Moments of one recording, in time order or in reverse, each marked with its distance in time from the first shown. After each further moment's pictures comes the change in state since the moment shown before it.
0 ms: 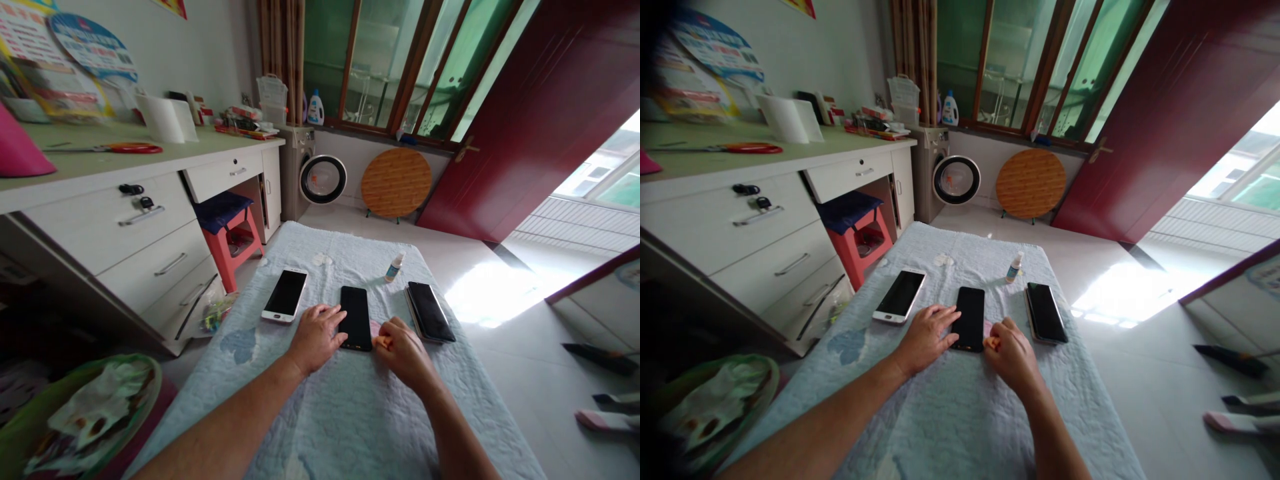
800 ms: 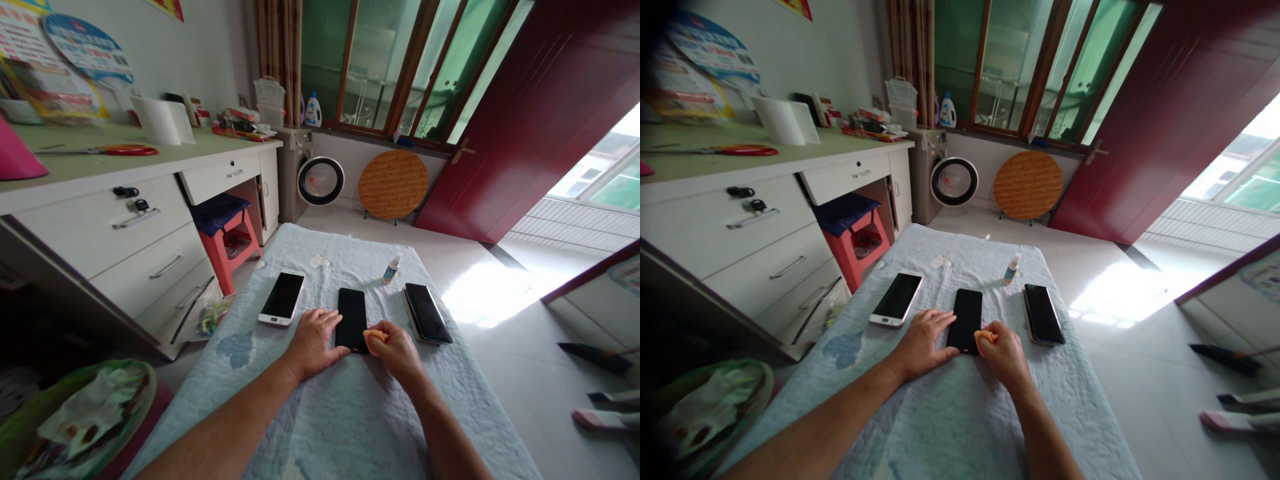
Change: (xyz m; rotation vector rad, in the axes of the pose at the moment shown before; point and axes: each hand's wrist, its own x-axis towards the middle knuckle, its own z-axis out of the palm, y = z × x) left_hand -0.002 0.000 -0.005 -0.047 0.013 0.068; right_hand 0.006 -0.004 0.016 0.354 0.022 0.250
